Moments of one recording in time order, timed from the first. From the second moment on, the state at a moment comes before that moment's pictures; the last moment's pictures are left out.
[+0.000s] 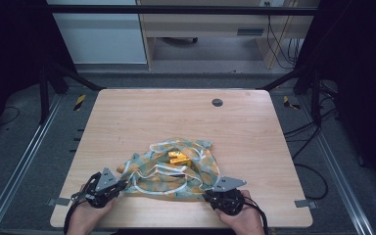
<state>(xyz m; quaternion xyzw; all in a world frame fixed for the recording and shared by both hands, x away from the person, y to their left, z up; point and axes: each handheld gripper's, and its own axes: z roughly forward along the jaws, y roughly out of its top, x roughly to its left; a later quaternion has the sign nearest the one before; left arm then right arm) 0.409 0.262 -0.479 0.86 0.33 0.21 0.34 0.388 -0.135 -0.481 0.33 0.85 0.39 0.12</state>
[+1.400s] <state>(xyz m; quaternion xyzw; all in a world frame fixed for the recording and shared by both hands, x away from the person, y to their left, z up) 0.392 0.247 -0.477 0.90 0.25 0.20 0.31 0.506 -0.121 -0.424 0.39 0.81 0.40 0.15</state>
